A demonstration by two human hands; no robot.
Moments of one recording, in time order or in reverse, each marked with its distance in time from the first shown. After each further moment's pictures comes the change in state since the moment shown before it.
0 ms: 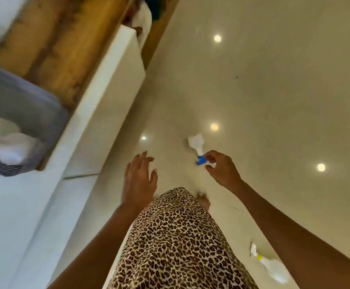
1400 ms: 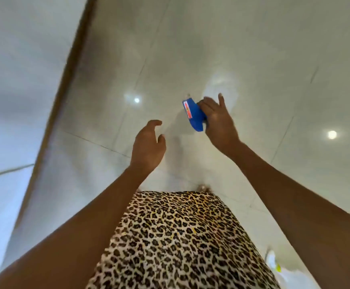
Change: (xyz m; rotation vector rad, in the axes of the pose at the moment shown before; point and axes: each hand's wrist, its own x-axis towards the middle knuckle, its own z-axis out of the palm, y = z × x) left_hand 0.163 -0.085 0.260 -0.211 -0.157 -0.248; right_hand 0.217 0.154 0.124 -0.362 0.066 -0.426
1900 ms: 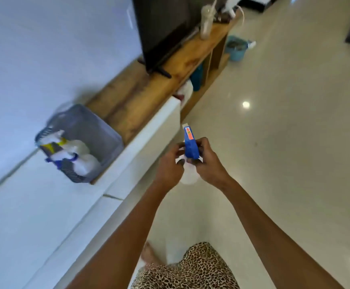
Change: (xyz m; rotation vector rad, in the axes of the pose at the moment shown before) left_hand -0.245 0.234 -0.322 -0.318 0.234 0.243; right_hand -0.070 -0.340 -0.363 0.814 -0.060 -0.053
